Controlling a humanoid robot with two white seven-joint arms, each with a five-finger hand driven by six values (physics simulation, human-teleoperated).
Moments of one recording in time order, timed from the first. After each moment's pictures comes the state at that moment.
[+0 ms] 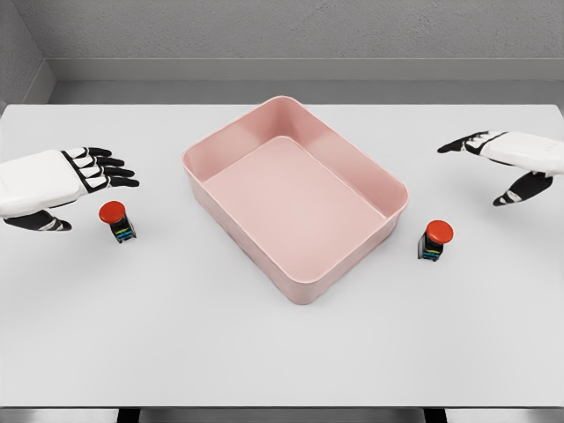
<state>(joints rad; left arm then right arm) -0.39 1.19 -0.52 -1.69 -0.36 -0.61 -0.22 -0.71 -0.97 0.73 -1.21 0.12 -0.61 0.48</state>
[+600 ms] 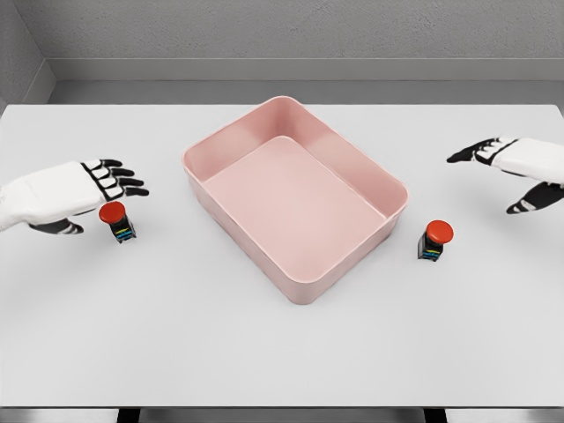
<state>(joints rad) -0.40 1.04 -0.53 -1.57 -0.57 -0.61 -0.21 -0.69 -1.08 0.82 -1.31 0.12 -0.61 0.39</state>
